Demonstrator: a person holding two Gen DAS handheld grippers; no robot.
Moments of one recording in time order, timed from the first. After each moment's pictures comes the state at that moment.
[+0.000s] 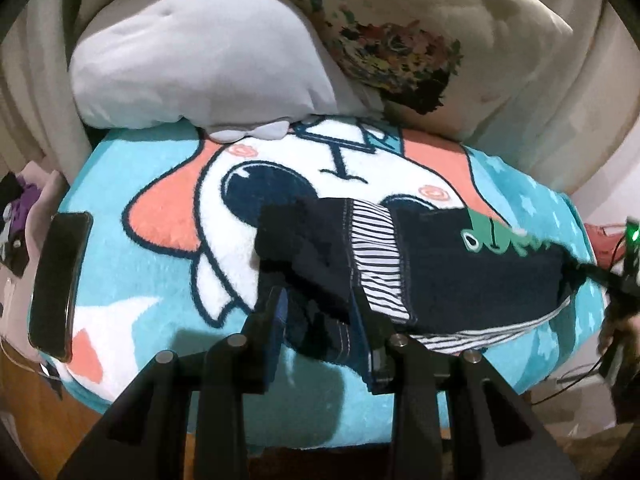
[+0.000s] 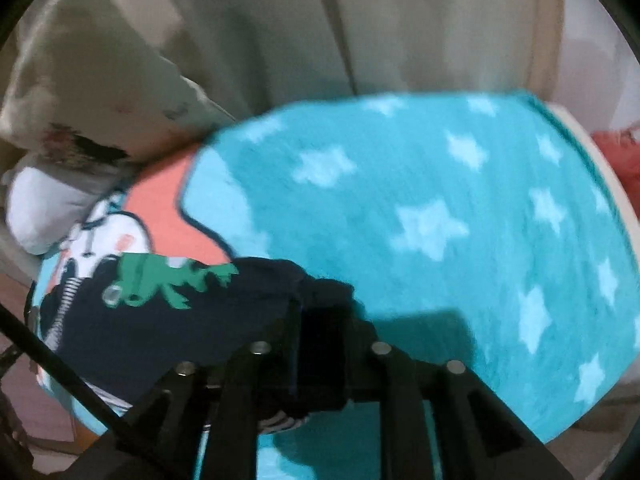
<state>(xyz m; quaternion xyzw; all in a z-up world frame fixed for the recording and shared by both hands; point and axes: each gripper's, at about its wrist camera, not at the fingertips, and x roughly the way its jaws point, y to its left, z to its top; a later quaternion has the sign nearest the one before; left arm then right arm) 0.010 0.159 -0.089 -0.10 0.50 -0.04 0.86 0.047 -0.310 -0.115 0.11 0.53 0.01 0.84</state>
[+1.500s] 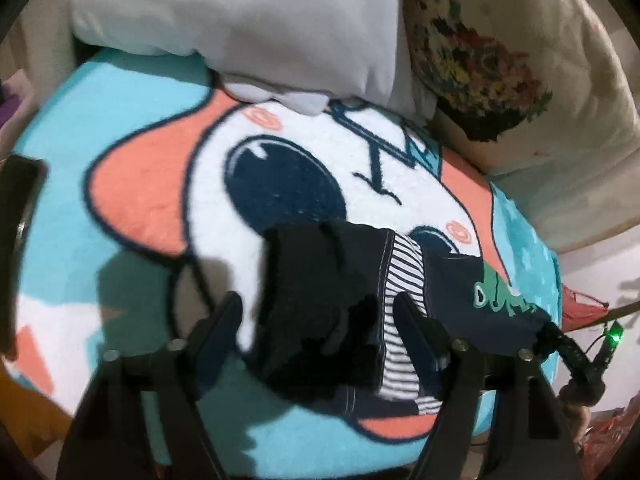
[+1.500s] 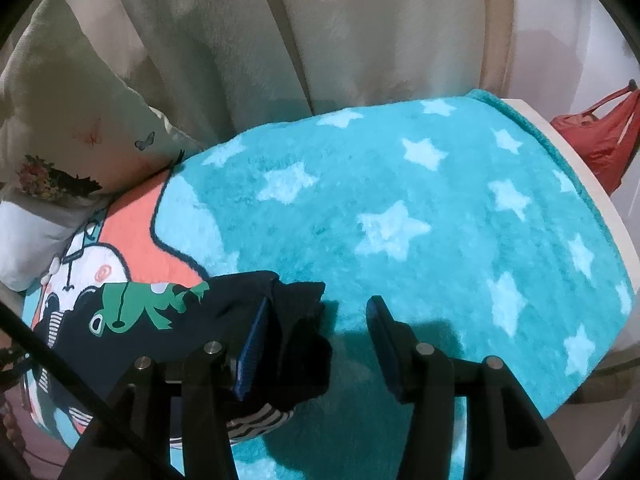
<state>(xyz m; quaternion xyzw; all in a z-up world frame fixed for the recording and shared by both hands) 0.071 0.200 -0.139 -0.24 0.56 -0.04 0.79 0.037 -0.309 -0.098 0.12 0.49 -0.06 0.86</state>
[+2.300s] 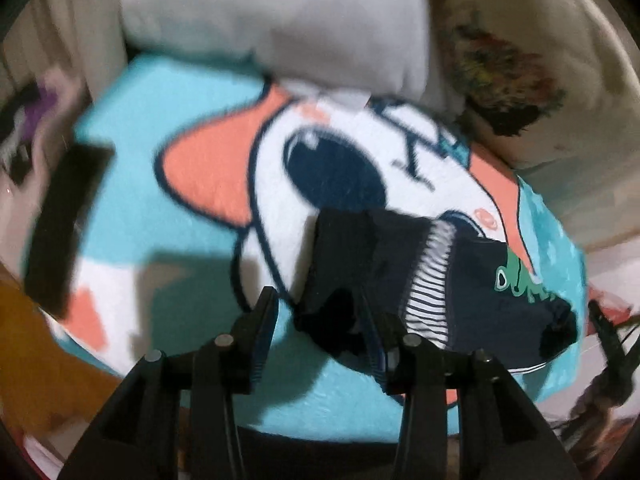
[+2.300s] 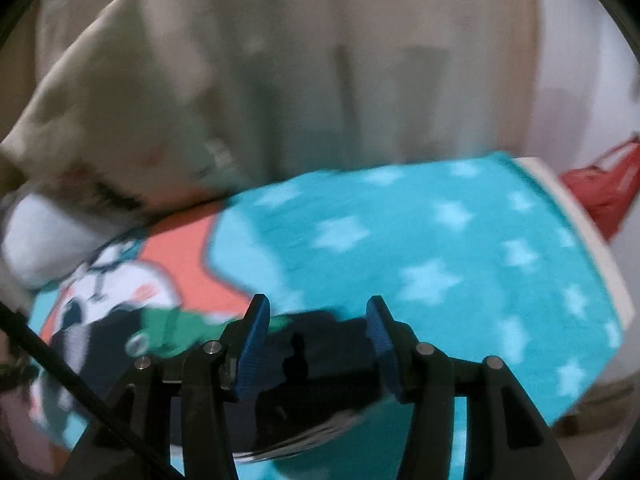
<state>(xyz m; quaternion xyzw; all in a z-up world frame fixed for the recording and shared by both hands) 0.043 0.210 -0.102 -0.18 0.57 0.02 0.80 0.039 -0.255 -0.055 0.09 0.44 0.00 0.89</state>
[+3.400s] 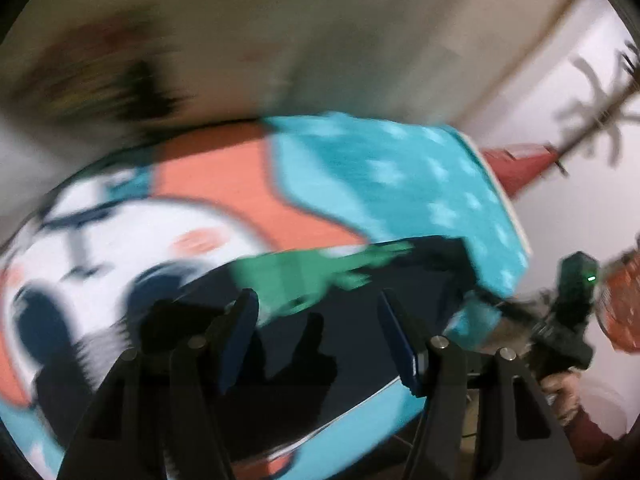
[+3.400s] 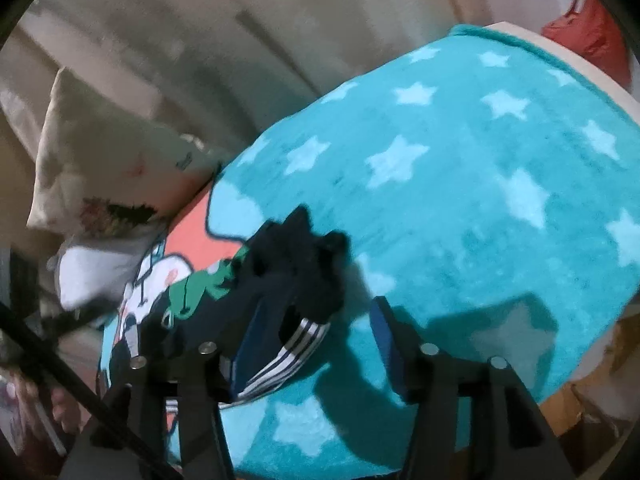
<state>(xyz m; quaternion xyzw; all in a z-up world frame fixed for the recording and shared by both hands) 0.132 -0.034 -0.073 -0.04 0.55 -0.31 0.77 -0.018 -0.332 -0.110 0.29 0.46 0.02 0.84</state>
